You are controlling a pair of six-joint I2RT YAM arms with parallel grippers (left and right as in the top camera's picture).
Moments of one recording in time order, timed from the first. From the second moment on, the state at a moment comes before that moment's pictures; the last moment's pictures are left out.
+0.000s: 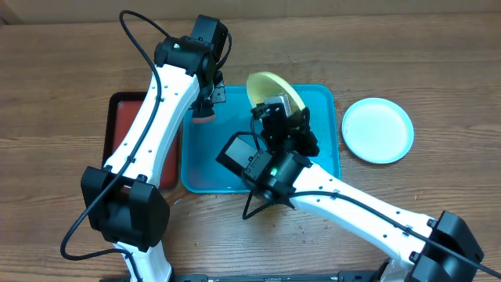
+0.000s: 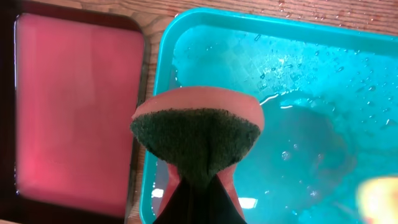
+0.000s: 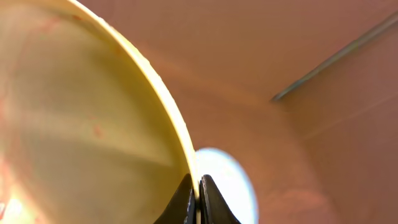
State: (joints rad) left arm -0.32 1.93 1.86 -1.27 -0.19 -0.48; right arm 0.96 1.67 1.34 -0.97 1.21 0.62
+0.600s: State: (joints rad) left arm -0.32 1.93 1.86 -1.27 -0.19 -0.48; right arm 0.38 1.67 1.34 -0.97 0.15 0.51
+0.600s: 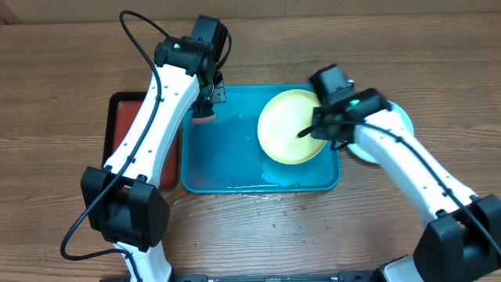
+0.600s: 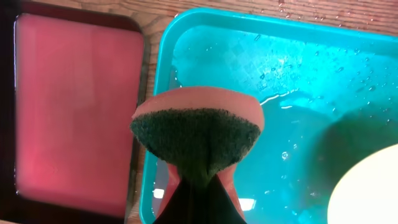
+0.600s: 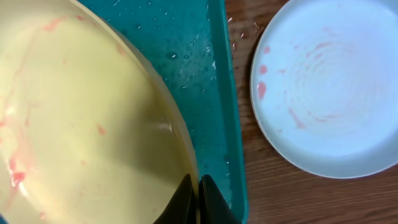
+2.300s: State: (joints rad) left arm -0.32 1.93 1.86 -1.27 -0.19 -0.48; right arm -0.38 1.60 1.33 -1.05 -0.21 0.40
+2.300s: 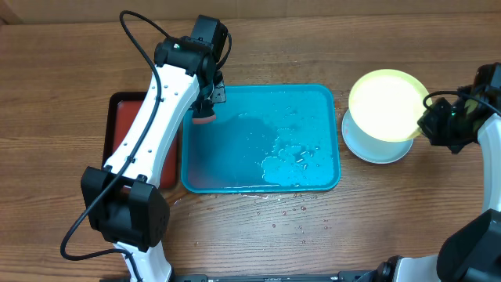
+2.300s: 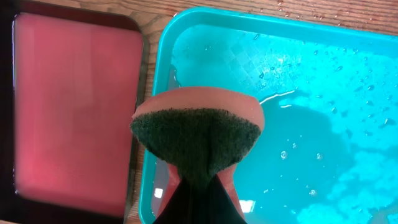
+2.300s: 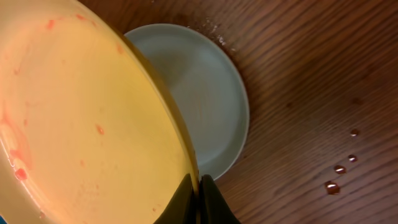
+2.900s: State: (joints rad) left arm -0.31 1.93 1.86 -1.28 -0.19 -0.48; right arm -0.37 1.60 1.01 -0.68 -0.10 0.43
